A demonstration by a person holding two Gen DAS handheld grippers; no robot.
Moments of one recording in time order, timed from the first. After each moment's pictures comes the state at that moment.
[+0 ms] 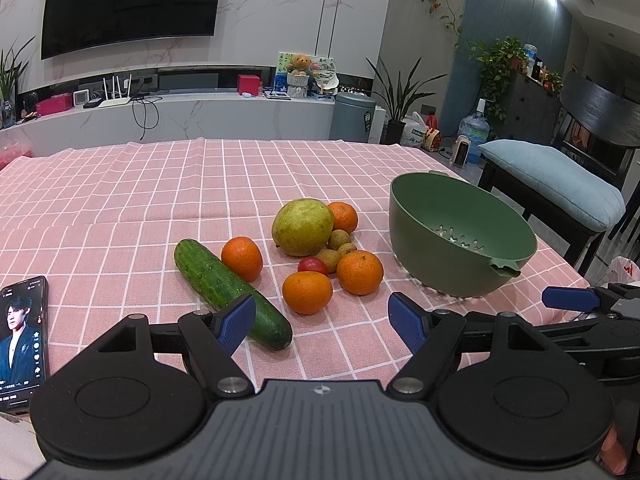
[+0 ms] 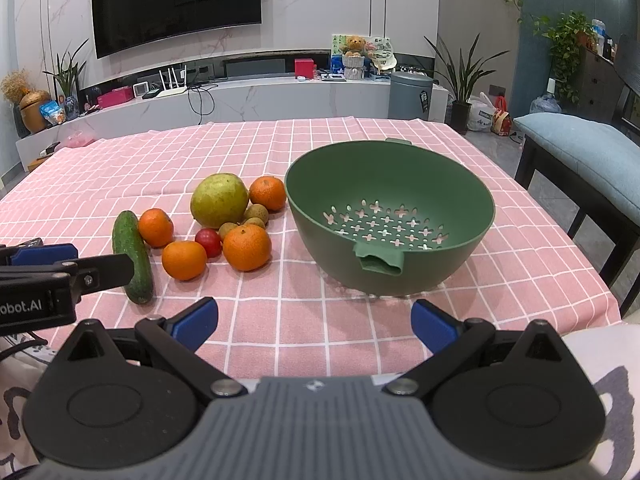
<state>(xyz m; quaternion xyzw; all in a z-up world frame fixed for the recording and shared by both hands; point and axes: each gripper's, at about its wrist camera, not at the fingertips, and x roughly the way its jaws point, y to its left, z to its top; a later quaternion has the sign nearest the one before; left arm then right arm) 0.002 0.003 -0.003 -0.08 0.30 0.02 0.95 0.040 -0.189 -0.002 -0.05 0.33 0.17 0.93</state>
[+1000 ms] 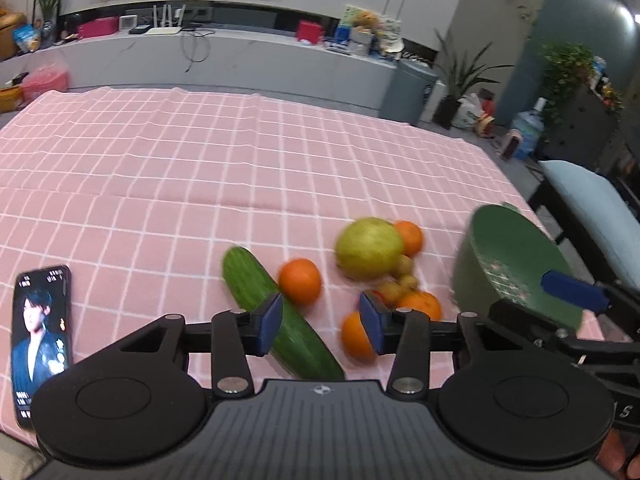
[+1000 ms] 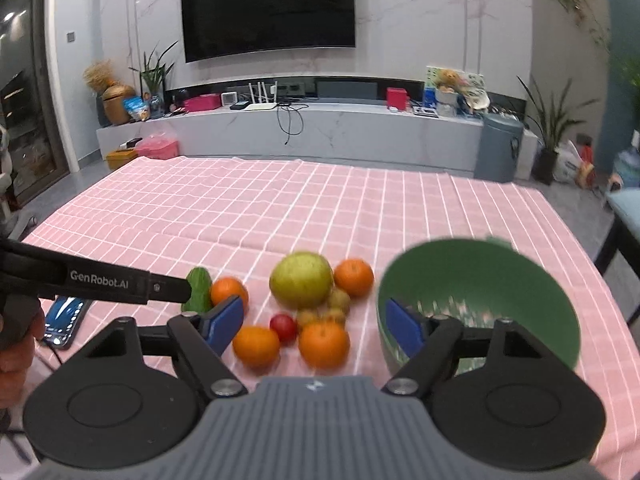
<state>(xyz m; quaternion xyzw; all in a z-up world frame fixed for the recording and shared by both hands) 0.071 0.064 0.020 -0.16 0.38 0.08 0.91 0.094 -0.147 0.049 -0.07 0.30 0.31 0.90</state>
